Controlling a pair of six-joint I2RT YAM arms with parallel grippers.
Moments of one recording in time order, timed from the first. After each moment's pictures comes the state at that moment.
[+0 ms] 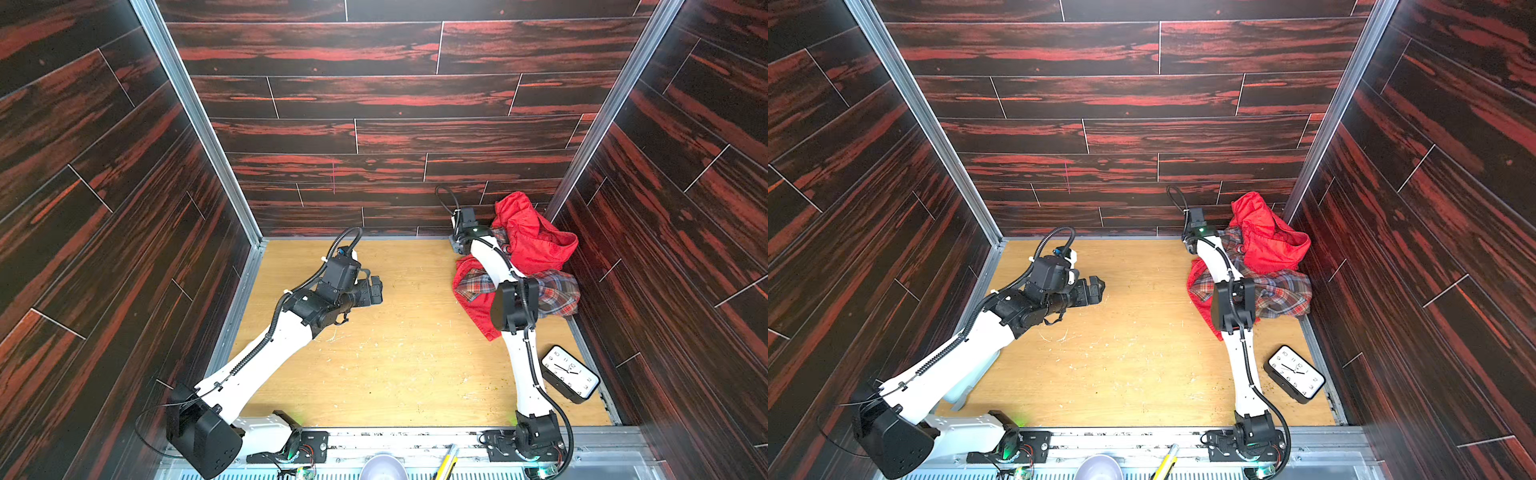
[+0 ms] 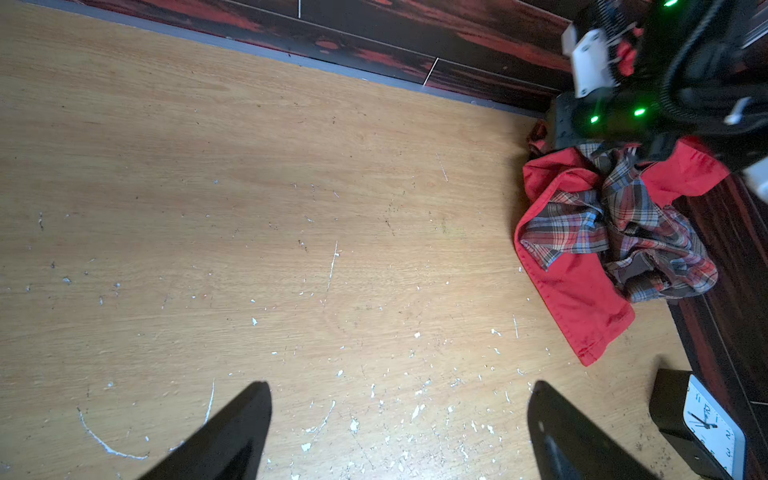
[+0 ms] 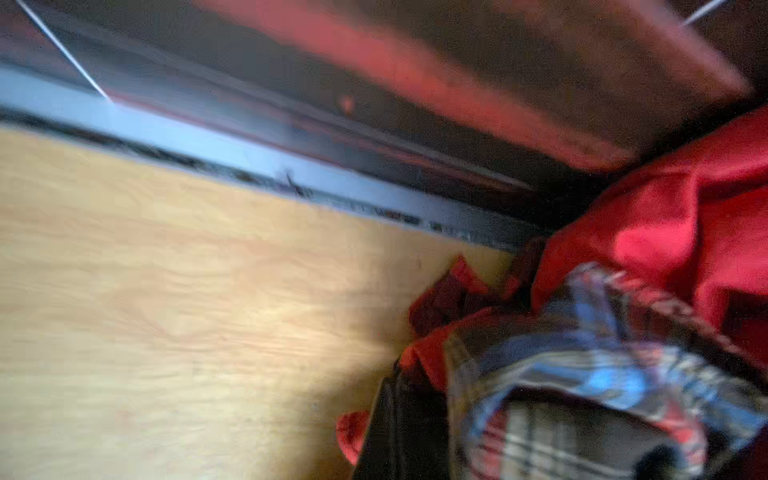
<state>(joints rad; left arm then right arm) -0.56 1.30 1.19 -0.57 -0.09 -0.56 0.23 2.57 2.47 -0.70 0.34 -0.21</state>
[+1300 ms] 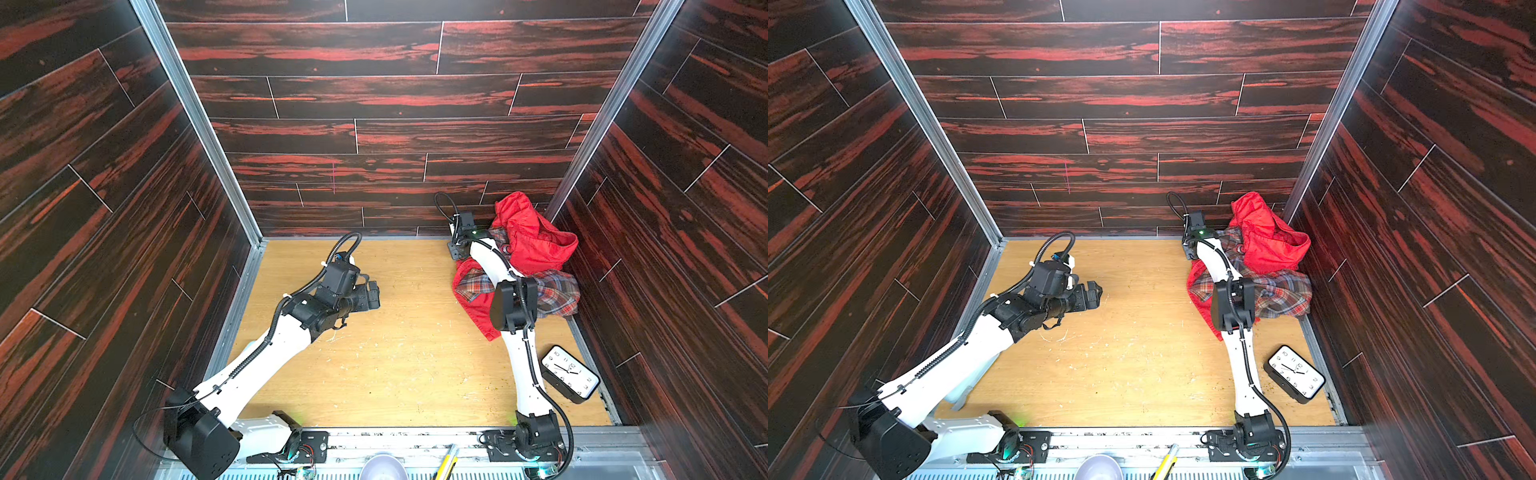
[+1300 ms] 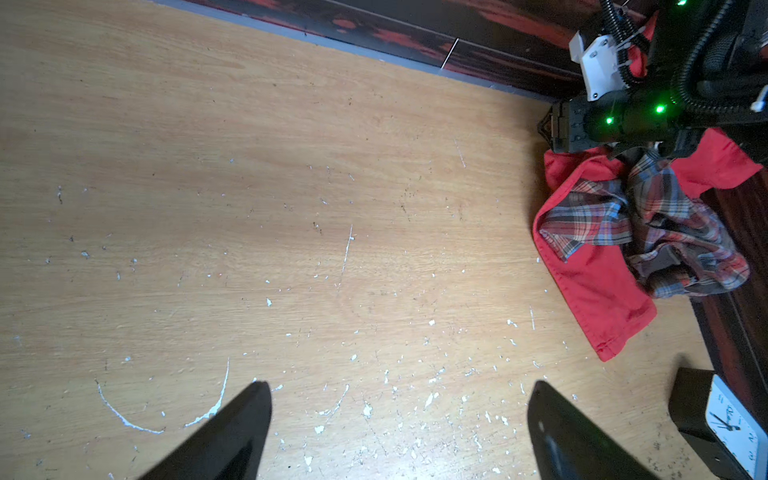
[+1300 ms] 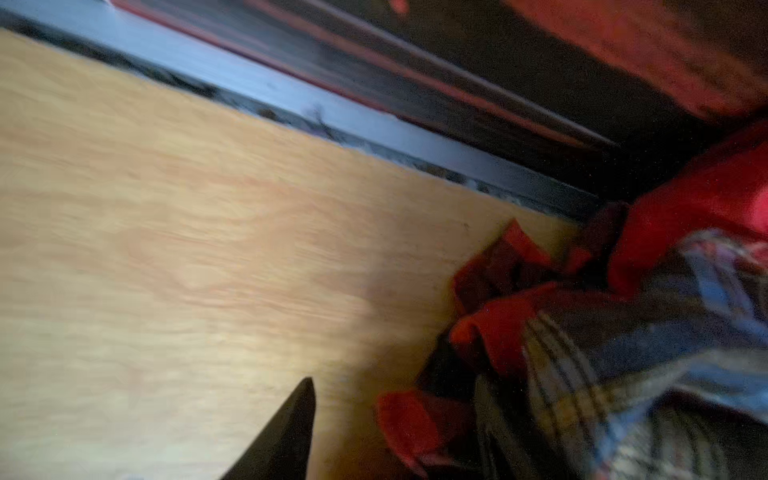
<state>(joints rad) -0.56 1.29 1.15 -0.59 -0.10 -0.57 0.23 2.62 2.45 -0.76 0.34 -0.21</state>
